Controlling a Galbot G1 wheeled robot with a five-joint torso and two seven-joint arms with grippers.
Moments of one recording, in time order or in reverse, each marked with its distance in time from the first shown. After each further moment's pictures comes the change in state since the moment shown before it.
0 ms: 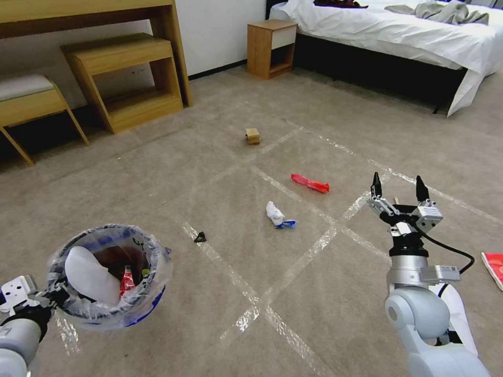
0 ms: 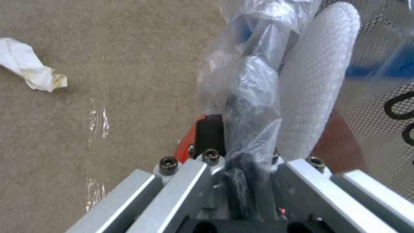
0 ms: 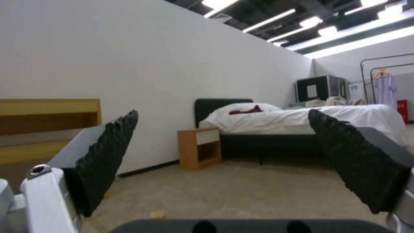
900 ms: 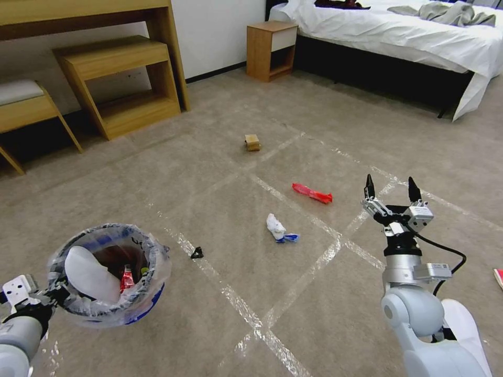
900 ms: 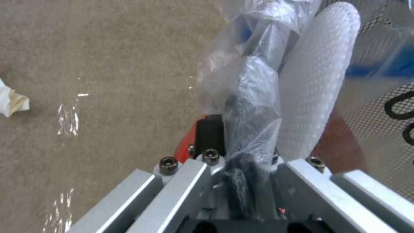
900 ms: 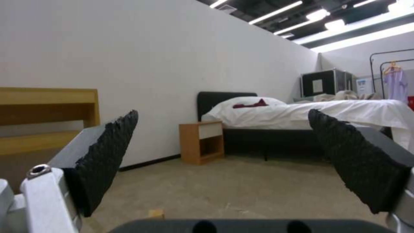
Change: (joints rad) left arm -0.026 0.001 0.010 0.023 -0.001 0.002 -0.003; right arm 0.022 -0.003 -0.027 -0.028 -0.015 -0.012 -0.003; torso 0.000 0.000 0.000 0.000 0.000
